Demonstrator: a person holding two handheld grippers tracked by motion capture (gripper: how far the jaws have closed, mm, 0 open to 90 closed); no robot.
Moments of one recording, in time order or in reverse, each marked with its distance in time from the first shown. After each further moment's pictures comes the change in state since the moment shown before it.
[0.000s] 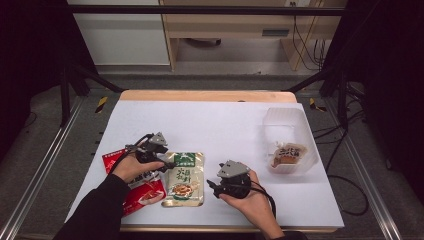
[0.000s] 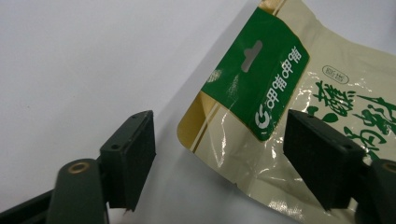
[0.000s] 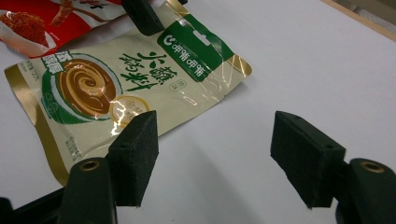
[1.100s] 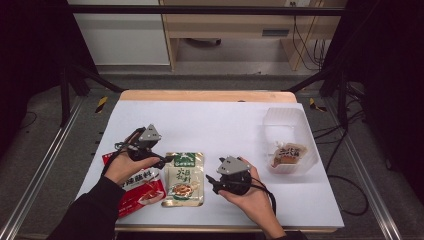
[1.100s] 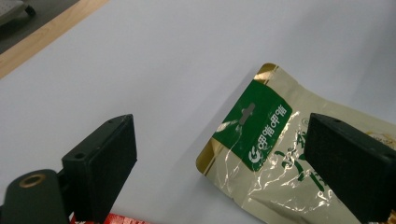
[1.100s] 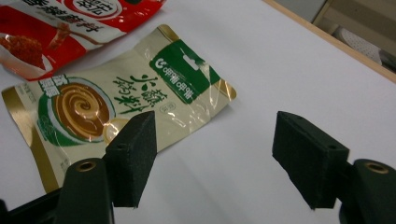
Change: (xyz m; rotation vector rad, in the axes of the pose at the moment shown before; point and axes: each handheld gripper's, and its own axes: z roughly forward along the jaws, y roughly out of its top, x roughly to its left) left arm -0.020 0.018 -0.047 -0.157 0.146 0.019; right arm -0.002 0.014 -0.008 -0.046 -0.037 -0.027
